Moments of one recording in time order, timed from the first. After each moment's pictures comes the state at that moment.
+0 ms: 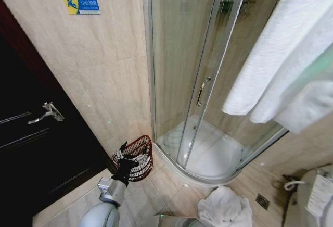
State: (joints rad) left arm 1.85 -1.61 -0.54 -2.39 -0.01 0.14 0.19; right arm -0.64 0.71 0.84 2.13 0.80 -0.03 0.14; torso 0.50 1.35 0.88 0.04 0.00
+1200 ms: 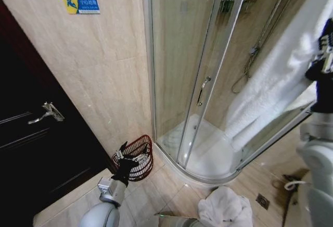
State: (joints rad) left arm 1.85 -1.61 -0.54 -2.39 -0.01 0.14 0.19; right arm -1.21 1.02 1.00 2.41 0.66 0.06 0.04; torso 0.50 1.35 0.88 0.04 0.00
